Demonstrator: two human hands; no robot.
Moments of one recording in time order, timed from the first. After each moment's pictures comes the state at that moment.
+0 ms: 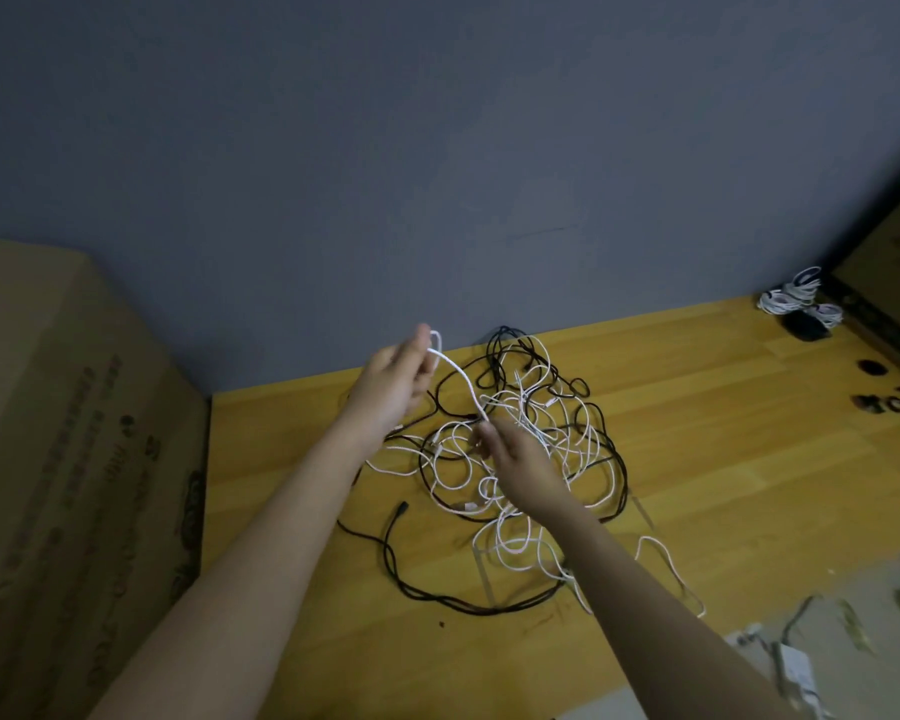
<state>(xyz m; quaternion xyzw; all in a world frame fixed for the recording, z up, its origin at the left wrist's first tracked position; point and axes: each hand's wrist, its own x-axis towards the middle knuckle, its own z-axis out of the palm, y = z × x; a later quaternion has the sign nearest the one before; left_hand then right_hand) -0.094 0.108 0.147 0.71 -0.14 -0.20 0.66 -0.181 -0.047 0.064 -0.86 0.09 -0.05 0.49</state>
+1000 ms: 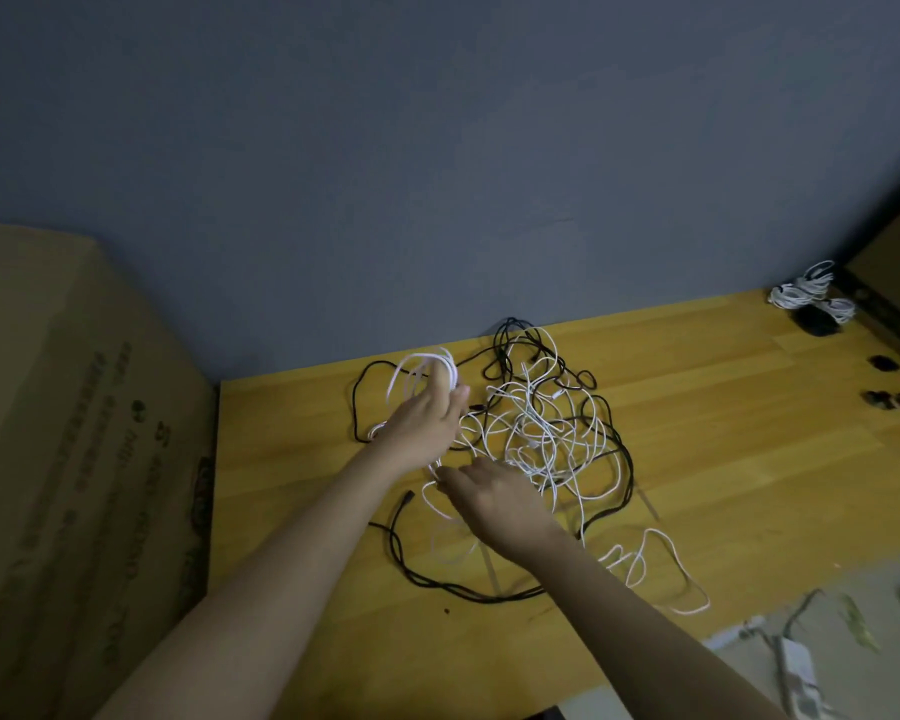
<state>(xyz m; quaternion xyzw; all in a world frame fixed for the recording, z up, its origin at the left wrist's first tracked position) -0.101 0.097 0.094 0.86 -0.26 -0.18 0.40 -0.201 -0.017 0.031 -0.96 -0.19 -0.18 0.06</state>
